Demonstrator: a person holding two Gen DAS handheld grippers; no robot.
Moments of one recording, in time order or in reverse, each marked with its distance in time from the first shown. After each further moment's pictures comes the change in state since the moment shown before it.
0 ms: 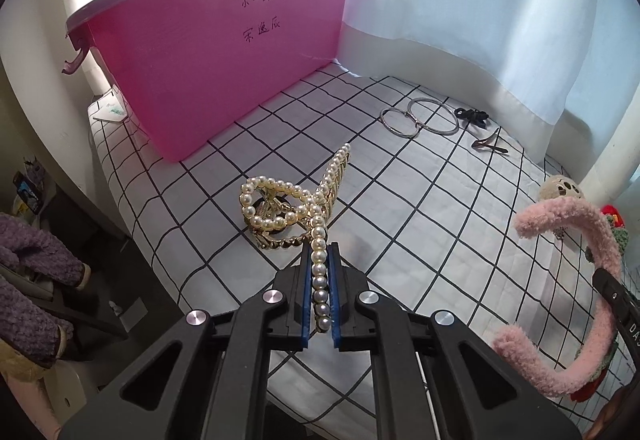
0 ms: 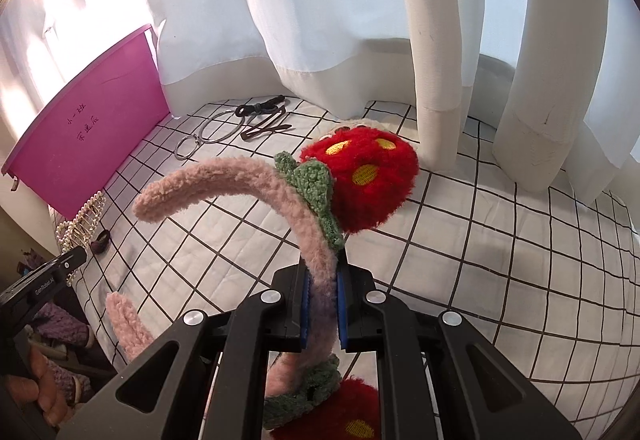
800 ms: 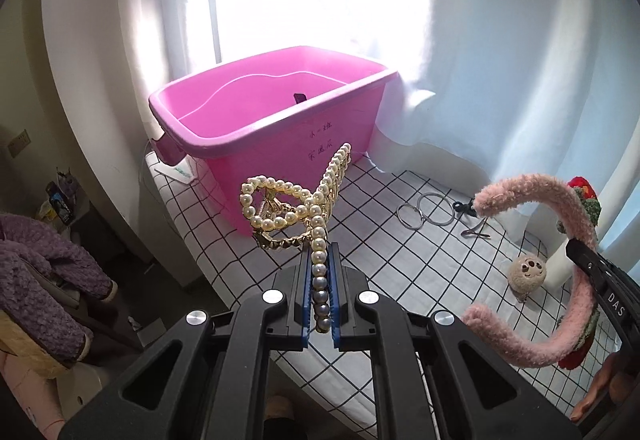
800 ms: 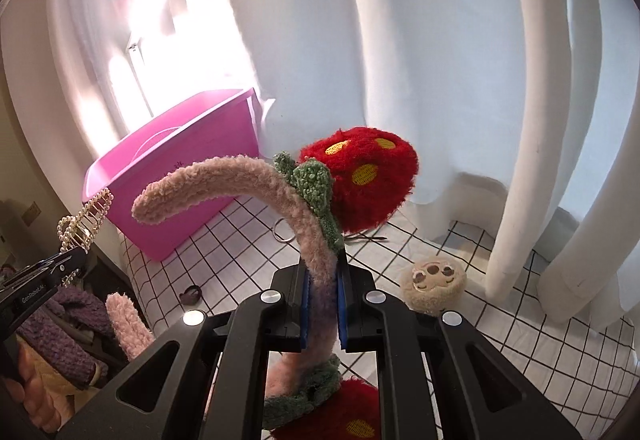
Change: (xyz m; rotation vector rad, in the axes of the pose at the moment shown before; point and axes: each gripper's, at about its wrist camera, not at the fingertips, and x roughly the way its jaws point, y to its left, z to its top) left arm -0.122 0.035 0.051 -0.086 -0.161 0.065; right arm -0.059 0.067 0.085 -0.181 -0.149 0.221
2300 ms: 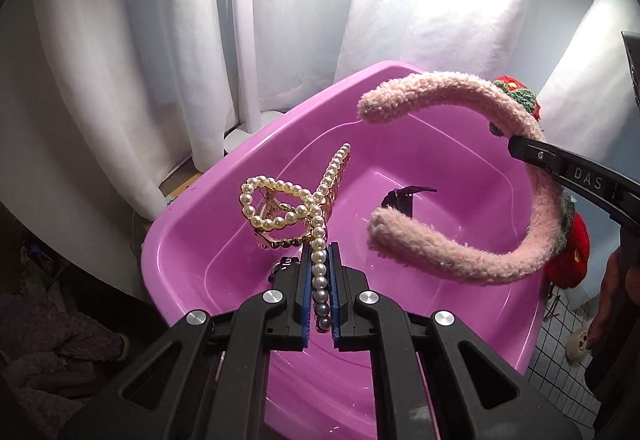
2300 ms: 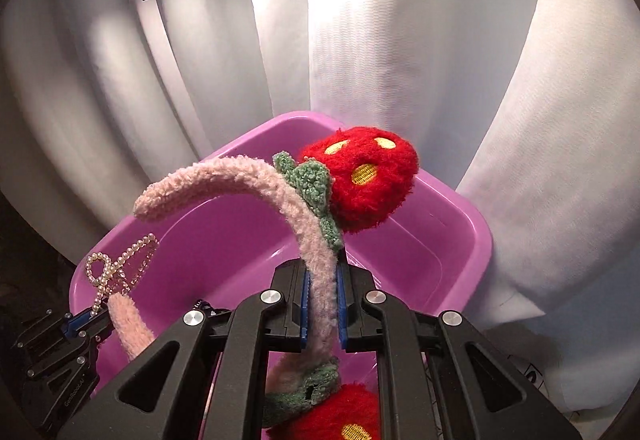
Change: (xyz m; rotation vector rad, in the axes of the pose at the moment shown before) left arm 0.181 0.167 0.189 0.048 0.162 -0.088; right arm 0.257 0.233 0.226 -0.160 0.209 0.036
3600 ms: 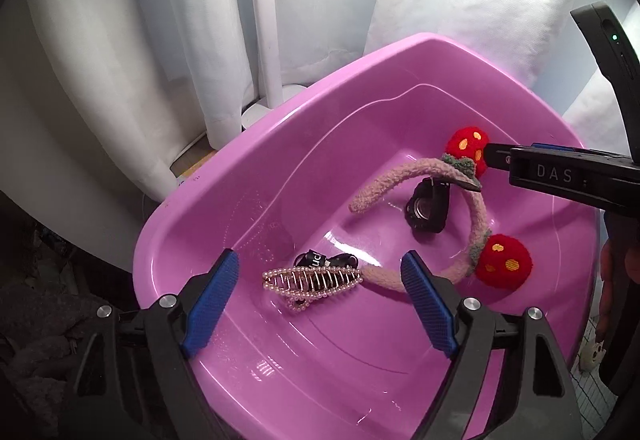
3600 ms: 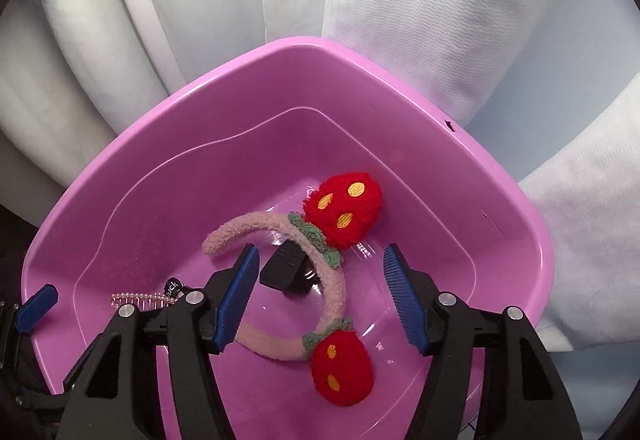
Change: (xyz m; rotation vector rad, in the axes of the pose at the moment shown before) left arm 0.036 0.008 0.010 -0.033 0.061 0.083; right arm 0.071 0.019 0.025 -0.055 0.232 -0.075
